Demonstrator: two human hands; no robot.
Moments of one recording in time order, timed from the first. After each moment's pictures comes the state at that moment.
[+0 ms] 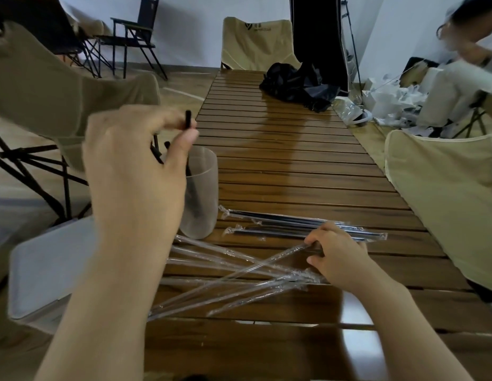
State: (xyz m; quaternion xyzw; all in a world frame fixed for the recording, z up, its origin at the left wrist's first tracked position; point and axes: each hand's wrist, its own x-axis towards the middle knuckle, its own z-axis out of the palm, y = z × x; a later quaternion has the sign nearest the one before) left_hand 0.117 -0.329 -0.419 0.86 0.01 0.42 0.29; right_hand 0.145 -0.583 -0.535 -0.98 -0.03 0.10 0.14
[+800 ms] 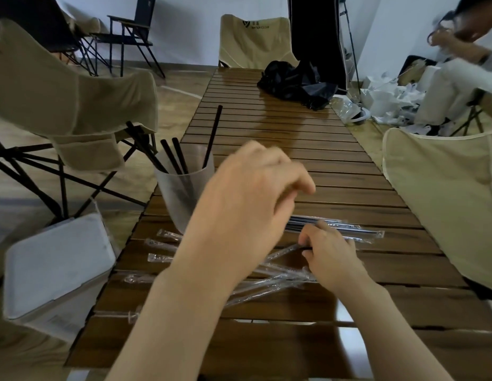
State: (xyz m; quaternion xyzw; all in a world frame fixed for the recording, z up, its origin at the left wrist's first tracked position) left_hand 0.106 -0.399 -0.429 0.91 -0.24 0.24 0.24; right_hand 0.142 -0.571 -0.543 -0.99 -0.03 0.03 0.15
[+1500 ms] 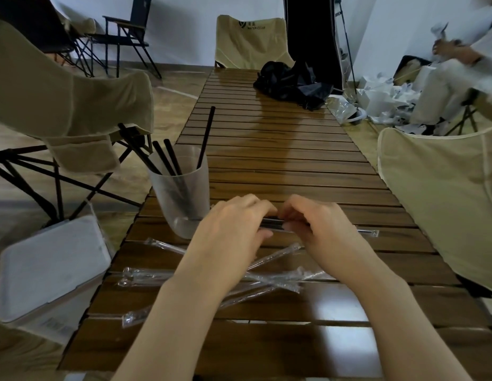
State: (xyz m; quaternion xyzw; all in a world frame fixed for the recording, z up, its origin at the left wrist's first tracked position) left_hand 0.122 -0.398 -0.483 0.96 -0.20 0.09 0.18; right_hand 0.141 -0.567 -0.496 -0.94 -0.21 -0.08 0.25
